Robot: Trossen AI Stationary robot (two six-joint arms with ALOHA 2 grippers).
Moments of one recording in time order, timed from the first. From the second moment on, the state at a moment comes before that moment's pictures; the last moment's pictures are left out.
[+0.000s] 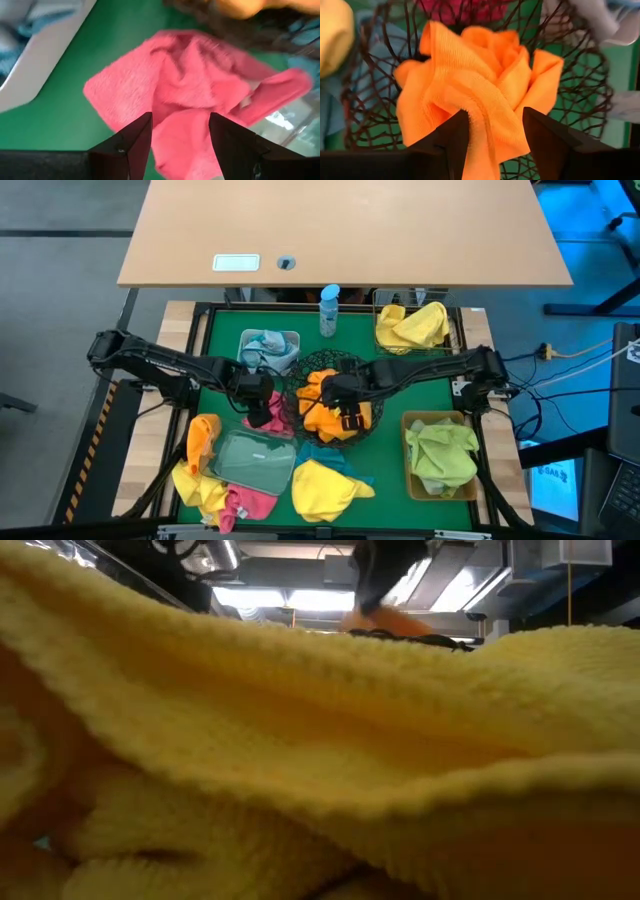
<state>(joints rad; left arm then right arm) -0.12 1.30 0.89 -0.85 -0.09 -0.71 0.17 1.87 1.81 -1.12 0.19 -0.06</state>
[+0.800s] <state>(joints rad) -0.12 1.53 0.80 -0.74 -0.13 -0.70 0.19 1.87 2.14 -1.33 0.18 -0.02</state>
